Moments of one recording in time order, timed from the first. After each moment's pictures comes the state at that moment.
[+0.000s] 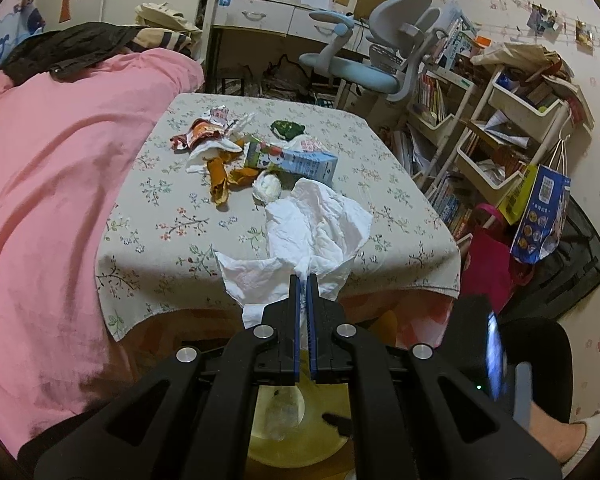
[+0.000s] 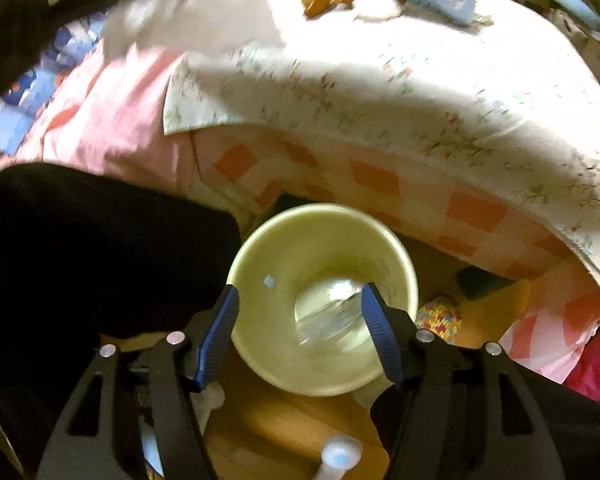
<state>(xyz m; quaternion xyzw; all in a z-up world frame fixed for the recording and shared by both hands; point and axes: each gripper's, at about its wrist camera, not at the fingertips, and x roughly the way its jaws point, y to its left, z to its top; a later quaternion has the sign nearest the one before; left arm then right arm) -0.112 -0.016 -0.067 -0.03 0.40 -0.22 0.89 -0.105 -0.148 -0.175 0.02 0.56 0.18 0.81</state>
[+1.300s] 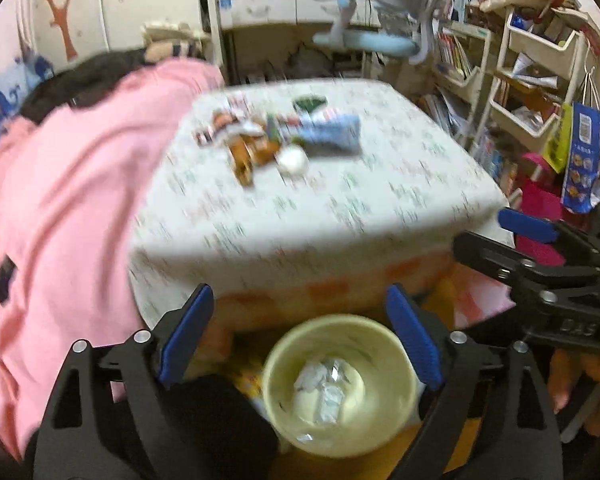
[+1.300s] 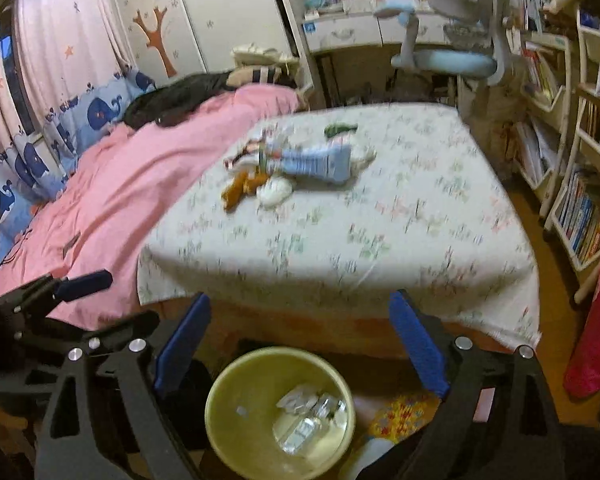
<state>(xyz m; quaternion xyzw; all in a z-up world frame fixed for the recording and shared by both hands) -0.125 -0.039 -0.086 0.08 0.39 -0.15 0.91 -0.113 -0.209 -0.094 0.10 0.34 0.07 0.93</state>
